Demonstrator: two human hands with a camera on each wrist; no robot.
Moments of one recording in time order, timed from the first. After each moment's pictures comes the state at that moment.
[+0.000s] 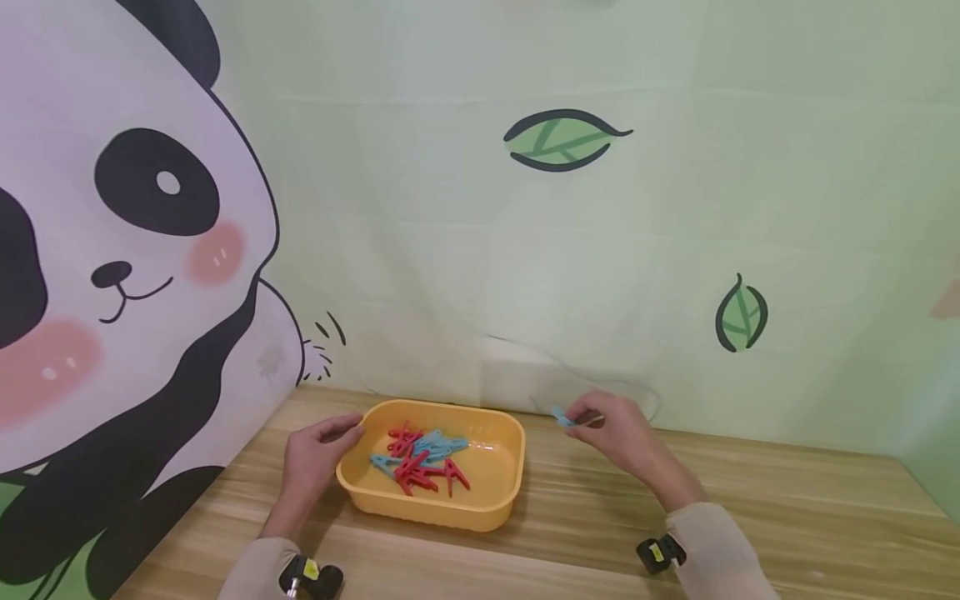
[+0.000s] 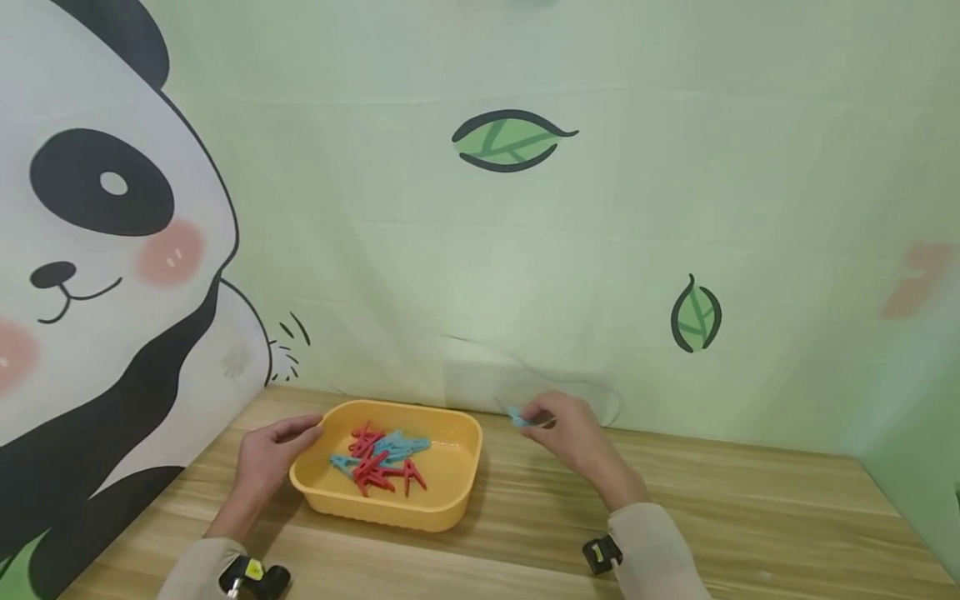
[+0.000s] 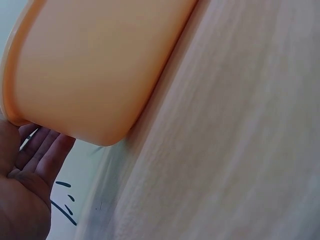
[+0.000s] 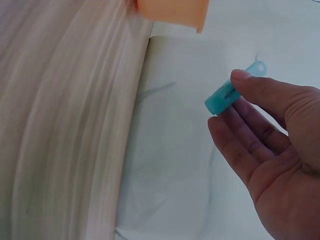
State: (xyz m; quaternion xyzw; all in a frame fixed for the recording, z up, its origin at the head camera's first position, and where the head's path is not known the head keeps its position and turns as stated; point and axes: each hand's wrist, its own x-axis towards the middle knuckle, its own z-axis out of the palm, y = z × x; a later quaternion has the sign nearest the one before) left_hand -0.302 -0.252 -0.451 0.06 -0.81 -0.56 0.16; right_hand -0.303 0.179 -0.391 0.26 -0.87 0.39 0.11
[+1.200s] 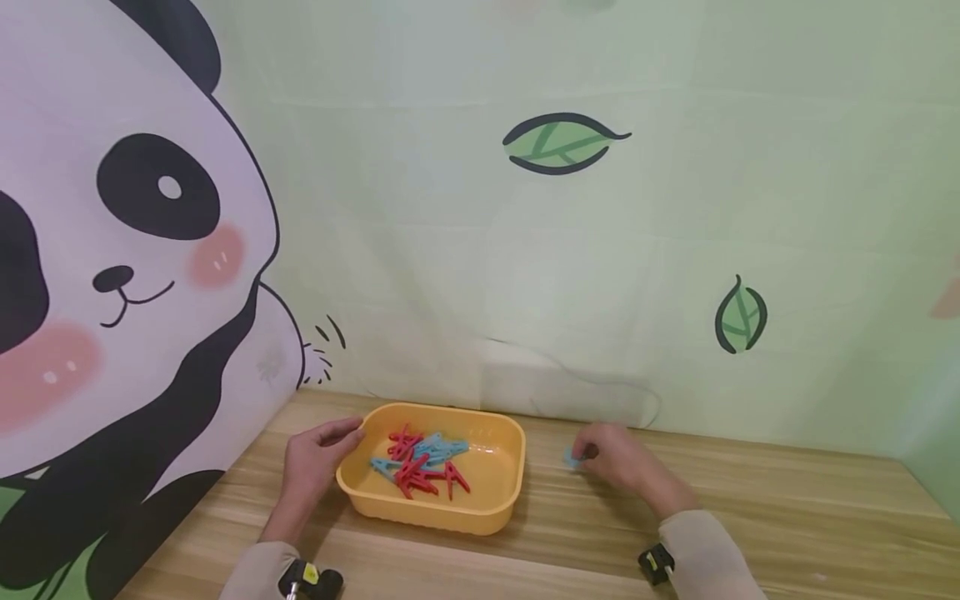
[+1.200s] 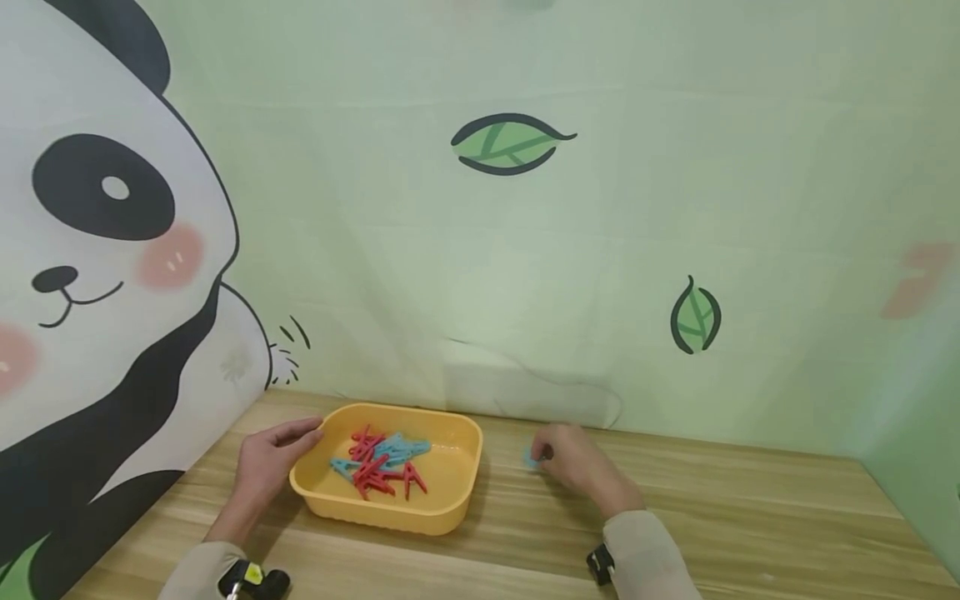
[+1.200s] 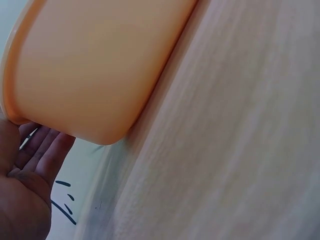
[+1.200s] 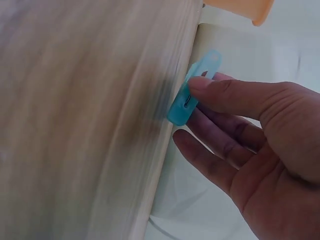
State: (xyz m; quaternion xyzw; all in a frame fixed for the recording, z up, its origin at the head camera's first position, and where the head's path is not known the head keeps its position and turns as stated) left_hand -0.303 -0.253 -0.453 0.06 -0.81 -0.57 0.16; right_hand -0.315 0.189 -0.426 0.31 -0.91 0.25 0.07
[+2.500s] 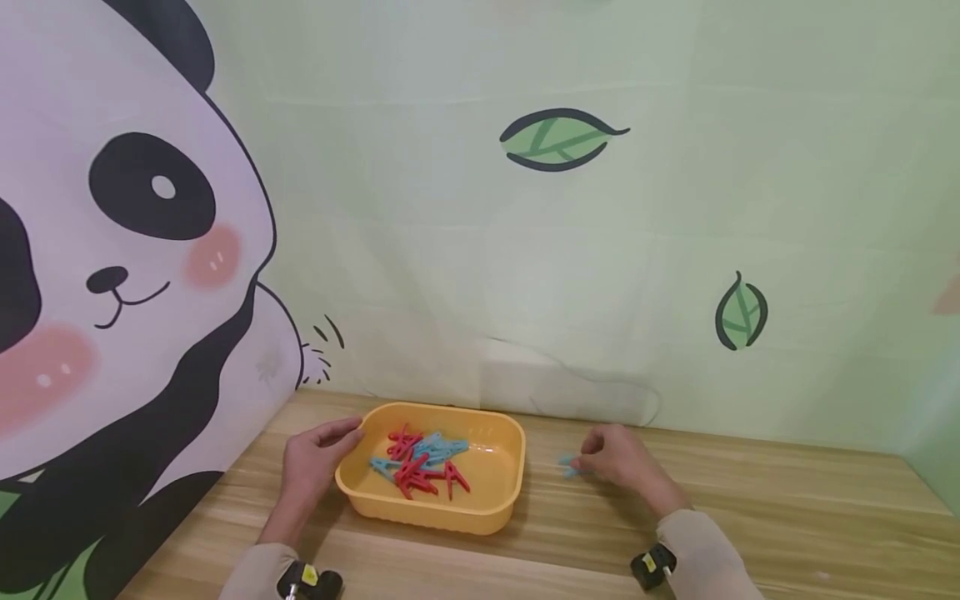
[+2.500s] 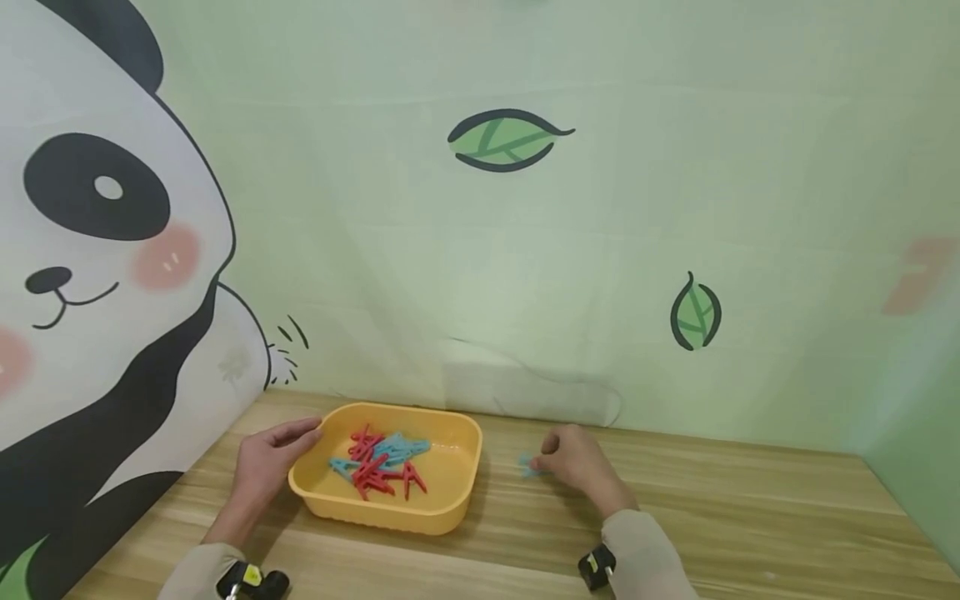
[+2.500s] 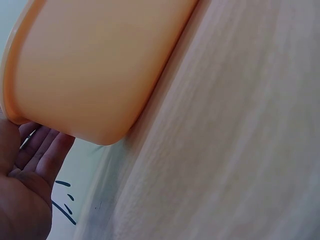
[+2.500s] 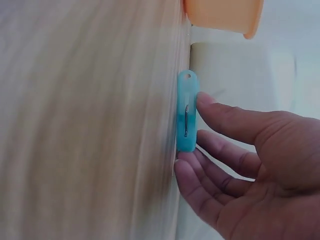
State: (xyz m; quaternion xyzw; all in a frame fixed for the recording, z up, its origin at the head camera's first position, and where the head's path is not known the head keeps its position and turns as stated) left_hand -0.302 -0.253 -0.453 0.07 -0.80 -0.57 0.15; right_hand -0.313 0.184 -0.433 0.10 -0.94 0.34 0.01
